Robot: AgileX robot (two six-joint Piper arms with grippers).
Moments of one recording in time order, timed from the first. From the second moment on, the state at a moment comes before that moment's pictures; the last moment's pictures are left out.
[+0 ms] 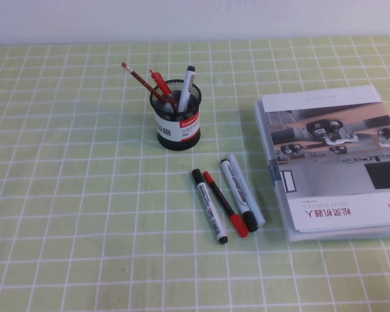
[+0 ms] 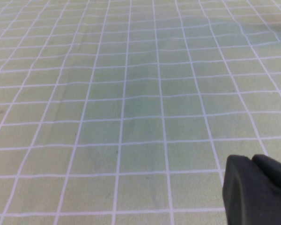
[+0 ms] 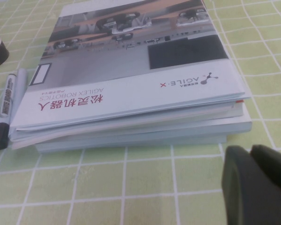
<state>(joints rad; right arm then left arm) 0.04 -0.01 0.03 0.22 0.37 -0.02 0.00 -0.02 0.03 -0.06 0.39 0.16</state>
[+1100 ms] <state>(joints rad) 0.04 0.17 -0.20 0.57 0.33 -0.05 0.00 -0.02 0.03 -0.06 0.39 0.16</state>
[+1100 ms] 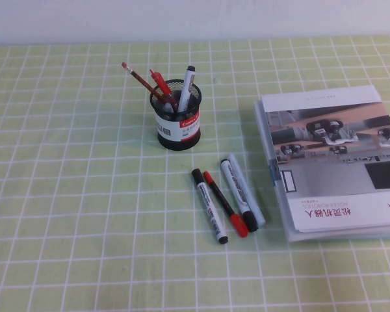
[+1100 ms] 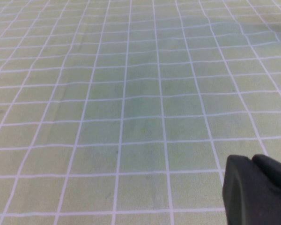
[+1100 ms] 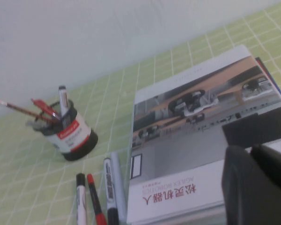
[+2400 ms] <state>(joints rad) 0.72 1.55 -0.87 0.27 -0.31 -0.23 0.00 -0.02 0.03 -0.06 0.39 0.16</state>
